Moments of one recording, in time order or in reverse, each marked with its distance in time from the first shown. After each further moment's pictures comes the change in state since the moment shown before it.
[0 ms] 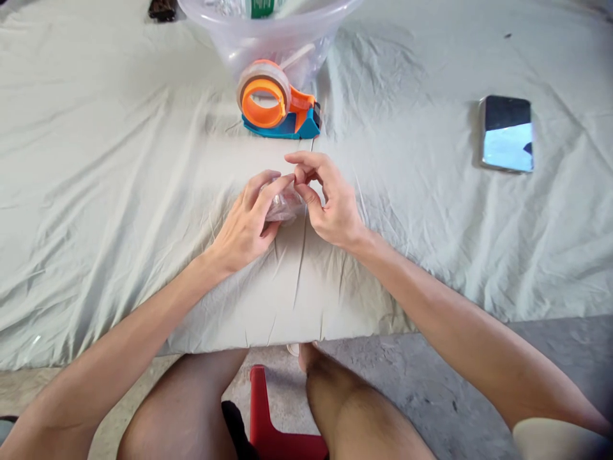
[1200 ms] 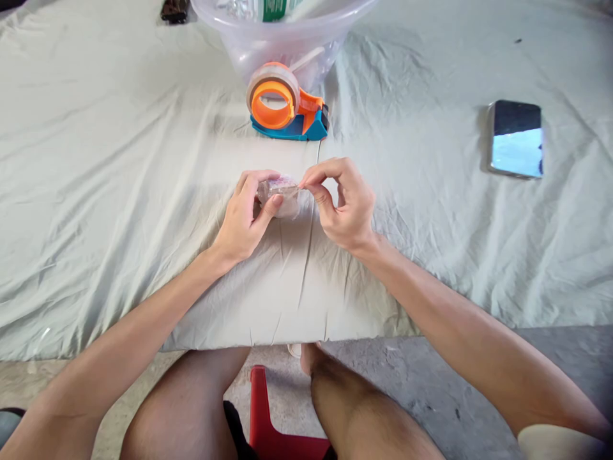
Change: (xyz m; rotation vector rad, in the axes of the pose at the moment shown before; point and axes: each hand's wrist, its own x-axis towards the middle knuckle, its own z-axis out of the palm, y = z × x) left_hand 0.003 -0.002 -0.006 -0.273 0.122 -0.335; right_hand 0.002 -0.005 0.005 -0.058 0.174 -0.163
